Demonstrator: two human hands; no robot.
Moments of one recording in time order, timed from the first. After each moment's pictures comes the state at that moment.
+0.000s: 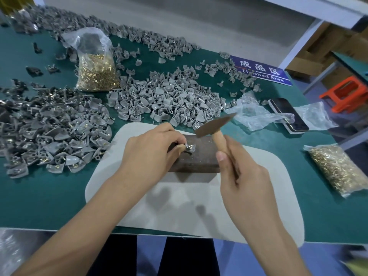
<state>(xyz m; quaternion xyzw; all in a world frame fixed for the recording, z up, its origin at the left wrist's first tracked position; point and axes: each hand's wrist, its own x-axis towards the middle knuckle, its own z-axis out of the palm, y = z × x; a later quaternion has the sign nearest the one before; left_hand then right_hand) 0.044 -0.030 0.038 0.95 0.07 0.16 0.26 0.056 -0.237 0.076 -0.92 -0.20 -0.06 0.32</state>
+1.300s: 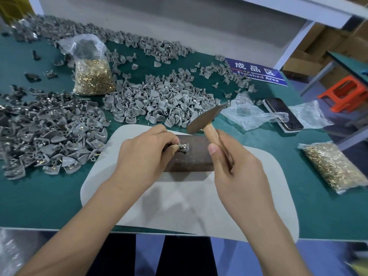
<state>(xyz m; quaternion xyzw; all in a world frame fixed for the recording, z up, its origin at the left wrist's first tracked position) 0.041 -0.037 0.037 0.95 0.08 0.19 0.22 0.061 -0.236 0.084 -0.91 -0.20 -0.04 0.36</state>
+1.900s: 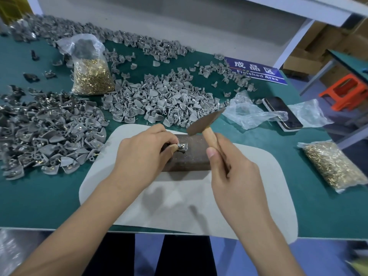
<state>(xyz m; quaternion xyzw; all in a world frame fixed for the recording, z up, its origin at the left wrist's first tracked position) 0.040 -0.037 0.041 0.95 0.08 0.17 0.23 0.059 -0.240 0.074 -0.91 -0.19 -0.05 0.37</state>
